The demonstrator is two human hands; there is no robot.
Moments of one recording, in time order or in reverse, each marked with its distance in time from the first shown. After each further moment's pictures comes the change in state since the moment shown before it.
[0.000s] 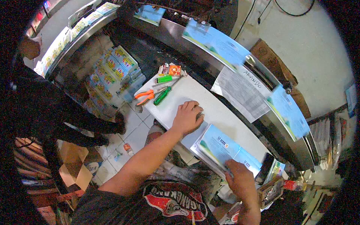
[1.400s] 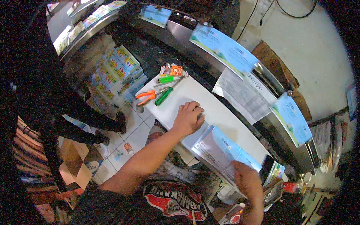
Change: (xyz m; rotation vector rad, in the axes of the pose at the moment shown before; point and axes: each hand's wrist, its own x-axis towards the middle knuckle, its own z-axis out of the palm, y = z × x) left_hand 0.001 0.002 -0.002 -0.030 -0.069 -0.051; right_hand -0.002 0.019 -0.009 0.112 0.055 0.063
